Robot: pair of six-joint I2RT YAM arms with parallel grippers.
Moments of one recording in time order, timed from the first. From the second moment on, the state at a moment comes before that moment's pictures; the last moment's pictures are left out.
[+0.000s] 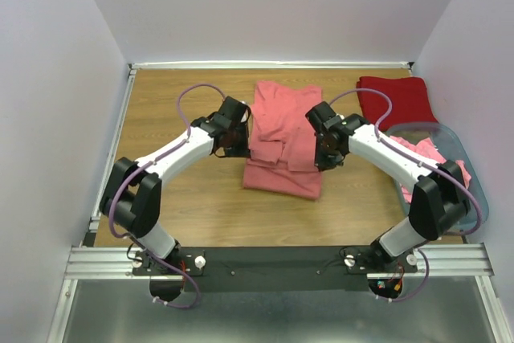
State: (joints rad) left arm -0.56 1.56 1.12 -0.56 0.09 -0.58; right arm 0.59 1.54 1.16 -0.94 0.18 0.71
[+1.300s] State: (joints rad) left arm -0.50 1.80 1.17 -0.36 0.03 -0.55; right arm 0.52 1.78 1.23 -0.69 0.25 0.53
